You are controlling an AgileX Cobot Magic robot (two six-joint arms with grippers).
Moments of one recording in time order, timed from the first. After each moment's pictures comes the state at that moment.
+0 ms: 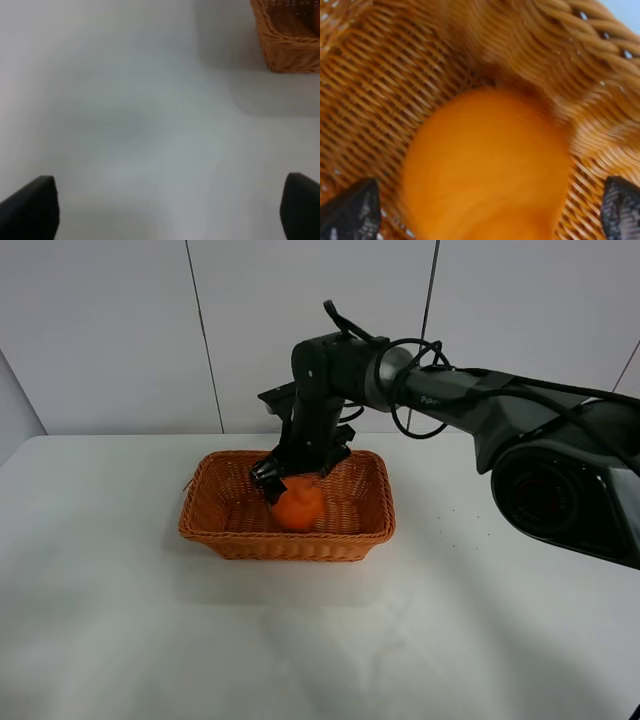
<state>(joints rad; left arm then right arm) -0.03 -0.01 -0.49 0.03 1.06 0.01 0.63 2.39 -2.10 0.03 1.05 -0.01</state>
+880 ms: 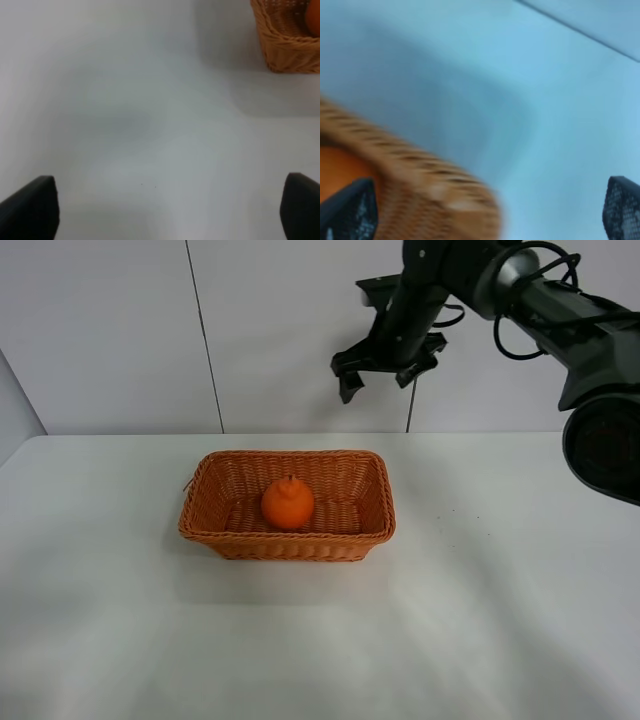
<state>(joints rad) -0.03 -0.01 -0.49 0.03 1.06 0.01 0.39 2.32 -2.38 0.01 1.22 -0.01</state>
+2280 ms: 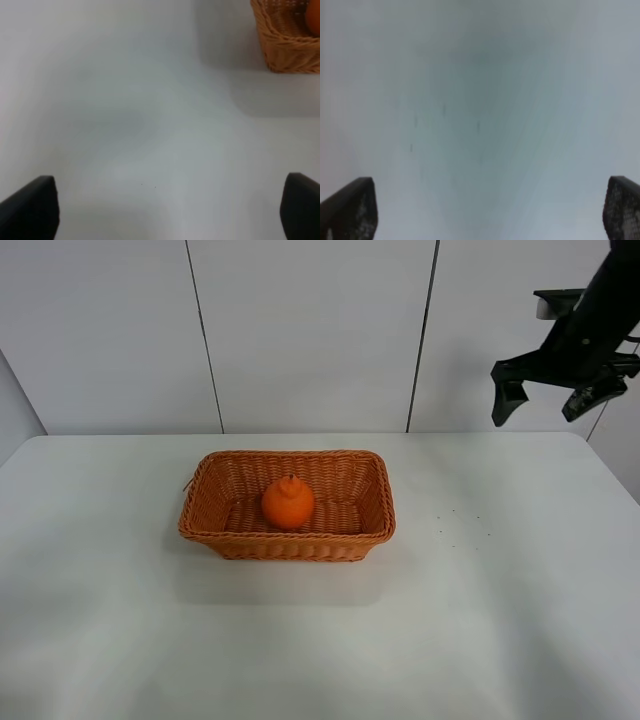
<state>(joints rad) -0.03 -0.01 -0.49 0.03 1.06 0.01 0.04 1.87 -1.72 0.01 1.22 -0.01</state>
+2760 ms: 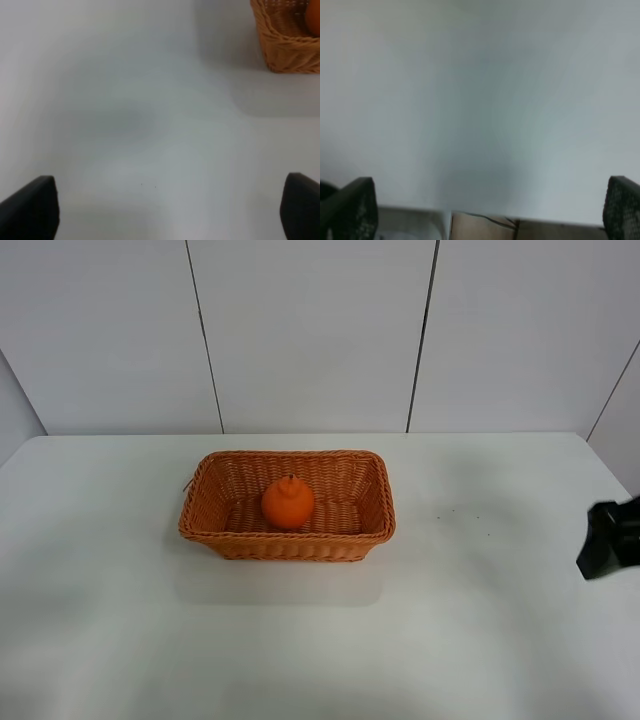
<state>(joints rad) -0.03 -0.01 -0.49 0.03 1.06 0.01 0.04 1.12 -0.88 0.01 1.20 -0.01</state>
